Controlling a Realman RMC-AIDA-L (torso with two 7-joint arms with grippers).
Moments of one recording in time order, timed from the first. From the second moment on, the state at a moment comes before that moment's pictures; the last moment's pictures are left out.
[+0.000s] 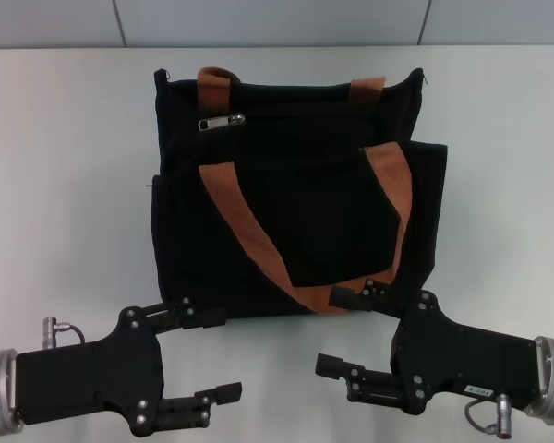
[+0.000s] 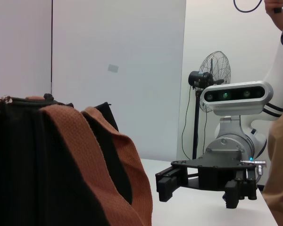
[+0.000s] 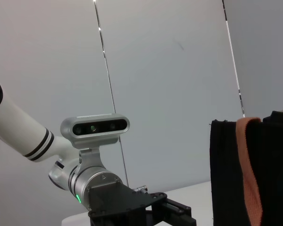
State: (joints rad) left arm -0.29 -2.07 0.86 0.44 1.85 1.79 -0.77; right arm 0.45 2.09 -0.34 -0.06 -2.24 -1.72 0.62
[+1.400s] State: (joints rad) left arm -0.35 -2.06 0.27 0.41 1.80 1.87 -0.93; right arm 0.46 2.09 -0.33 -0.03 -2.23 -1.70 0.62
